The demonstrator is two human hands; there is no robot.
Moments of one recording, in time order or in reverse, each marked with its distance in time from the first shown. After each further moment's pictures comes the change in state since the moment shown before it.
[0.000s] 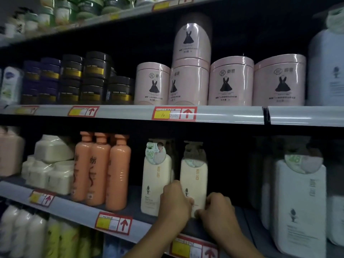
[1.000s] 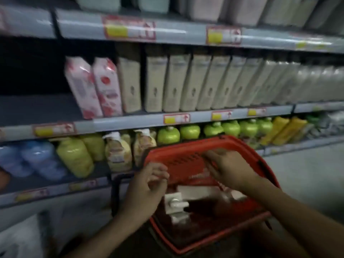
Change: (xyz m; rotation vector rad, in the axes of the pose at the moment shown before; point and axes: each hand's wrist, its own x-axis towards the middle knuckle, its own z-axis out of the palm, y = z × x) left_hand -0.459 -0.043 0.153 -0.488 -0.837 -0.037; right_hand -0.394 0.382 -0.135 -0.544 -0.211 -0.091
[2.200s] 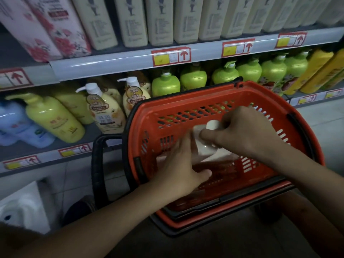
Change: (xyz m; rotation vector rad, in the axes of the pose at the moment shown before) left_hand 0.014 -0.075 0.110 0.267 -0.373 0.045; right_hand -0.014 0.001 0.041 0.167 -0.045 0.530
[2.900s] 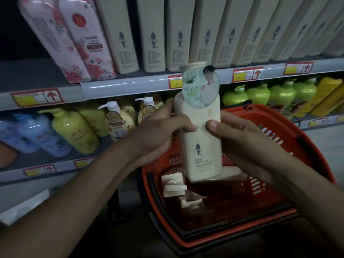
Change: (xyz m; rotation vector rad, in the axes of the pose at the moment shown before) left_hand 0.031 0.059 -0.121 -0.848 -0.085 -0.070; right_hand 0.009 -0.023 -0.006 1.418 -0.416 0.030
